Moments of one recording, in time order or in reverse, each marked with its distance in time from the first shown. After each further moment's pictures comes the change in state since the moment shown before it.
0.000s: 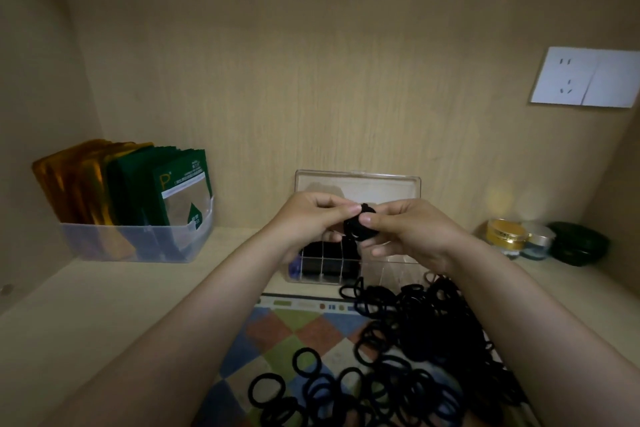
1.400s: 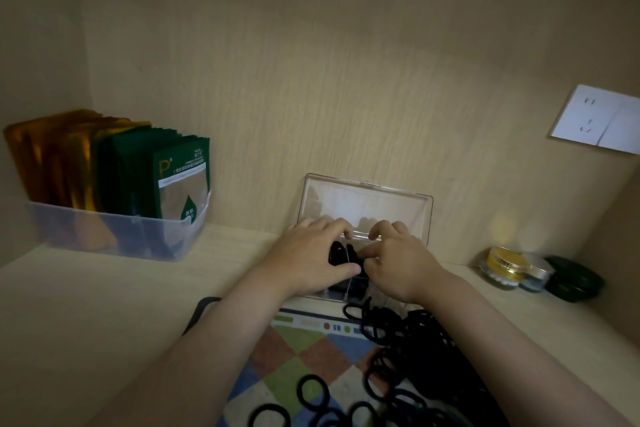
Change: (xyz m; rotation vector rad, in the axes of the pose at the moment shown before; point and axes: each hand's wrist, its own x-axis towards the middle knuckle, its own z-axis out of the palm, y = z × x) left_hand 0.016 -0.058 -0.026 1.038 -0.022 0.339; right_hand 0.041 0.035 0.015 -1.491 0.037 -0.212
